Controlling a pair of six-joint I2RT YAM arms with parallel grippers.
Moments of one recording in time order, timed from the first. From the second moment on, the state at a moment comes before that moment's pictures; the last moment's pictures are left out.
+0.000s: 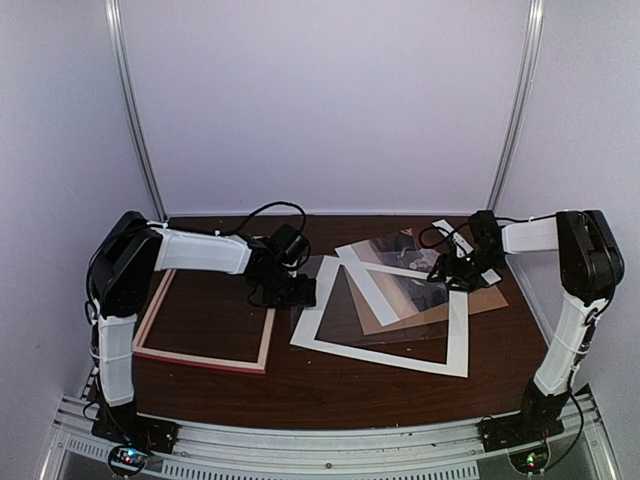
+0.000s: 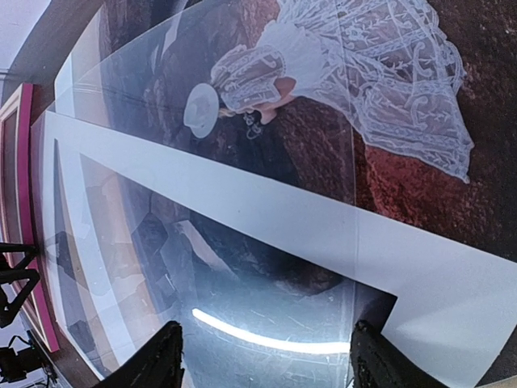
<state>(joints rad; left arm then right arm) -0.78 2.08 1.45 -0.48 0.00 -0.66 0.09 1.87 1.15 -0.40 -0.44 0.28</state>
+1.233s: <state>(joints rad) -0.75 2.07 1.40 -0.34 0.13 -0.69 0.02 1.82 1.04 -0.31 -0.72 0.42</state>
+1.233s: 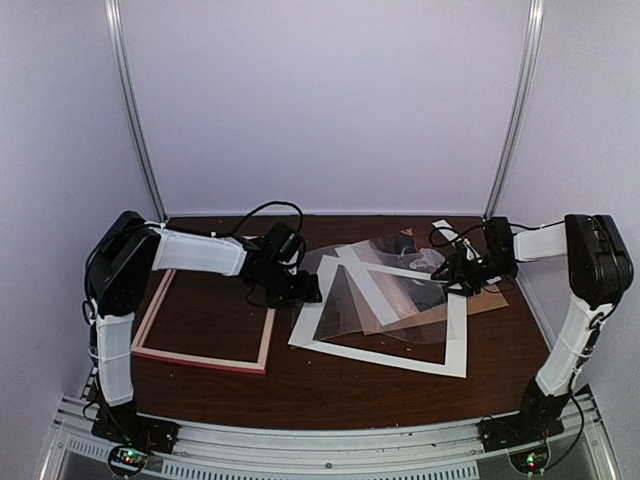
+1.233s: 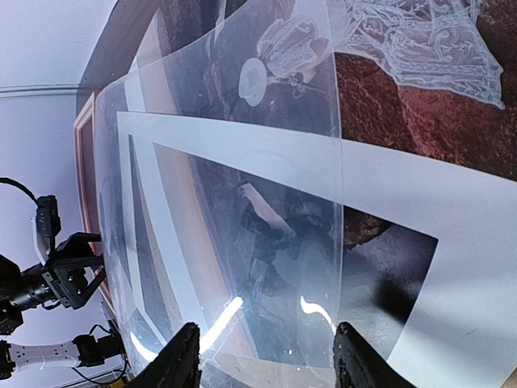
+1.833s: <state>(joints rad) -0.75 2.07 1.40 -0.34 0.13 -0.68 0.01 1.73 1.02 -0.34 -0.83 0.36</state>
